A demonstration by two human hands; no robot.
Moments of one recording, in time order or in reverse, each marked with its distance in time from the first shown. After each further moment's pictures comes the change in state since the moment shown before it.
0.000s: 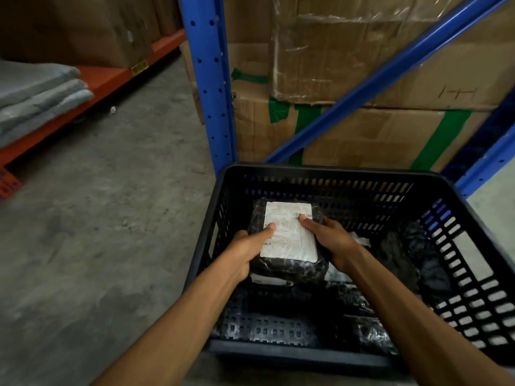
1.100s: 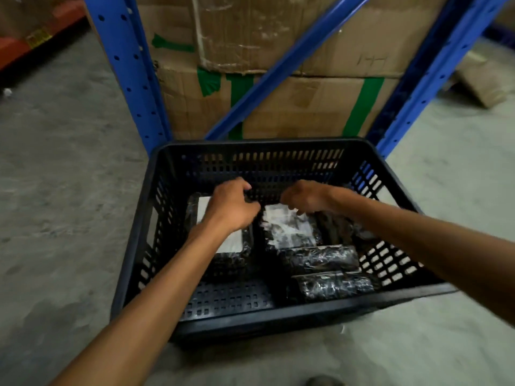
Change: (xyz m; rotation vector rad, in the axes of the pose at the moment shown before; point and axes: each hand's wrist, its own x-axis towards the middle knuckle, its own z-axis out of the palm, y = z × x) left_hand -0.020 0.035 0.055 0.945 0.098 0.581; right_hand -0.019 -0.055 -0.053 -1.110 -0.037 0.062
